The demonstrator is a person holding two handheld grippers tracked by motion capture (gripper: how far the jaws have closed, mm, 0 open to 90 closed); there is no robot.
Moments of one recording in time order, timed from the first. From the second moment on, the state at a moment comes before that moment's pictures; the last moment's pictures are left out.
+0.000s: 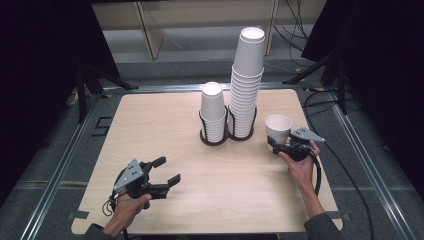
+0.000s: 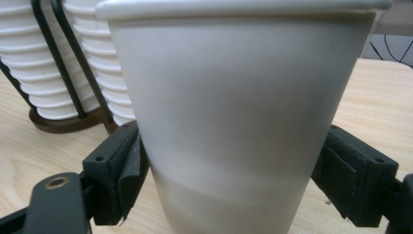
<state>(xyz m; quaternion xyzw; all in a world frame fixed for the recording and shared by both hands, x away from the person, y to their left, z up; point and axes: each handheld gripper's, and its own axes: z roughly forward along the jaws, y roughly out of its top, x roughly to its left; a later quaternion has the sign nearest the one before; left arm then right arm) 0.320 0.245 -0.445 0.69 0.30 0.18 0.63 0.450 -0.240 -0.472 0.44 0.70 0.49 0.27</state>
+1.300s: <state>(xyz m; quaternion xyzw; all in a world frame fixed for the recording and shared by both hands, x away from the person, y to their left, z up) 0.321 0.247 -0.447 0.70 0.32 0.18 0.62 0.409 -0.255 -0.452 0.49 0.70 0.47 0.22</state>
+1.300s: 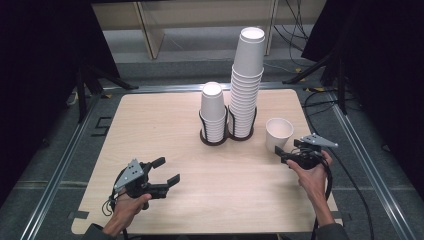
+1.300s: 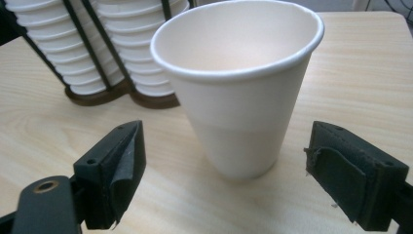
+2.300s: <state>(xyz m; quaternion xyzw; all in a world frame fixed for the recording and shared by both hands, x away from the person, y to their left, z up) 0.324 0.245 -0.450 0.71 0.33 0.18 0.60 0.396 -0.227 -0.374 0.42 0.70 0.54 0.21</state>
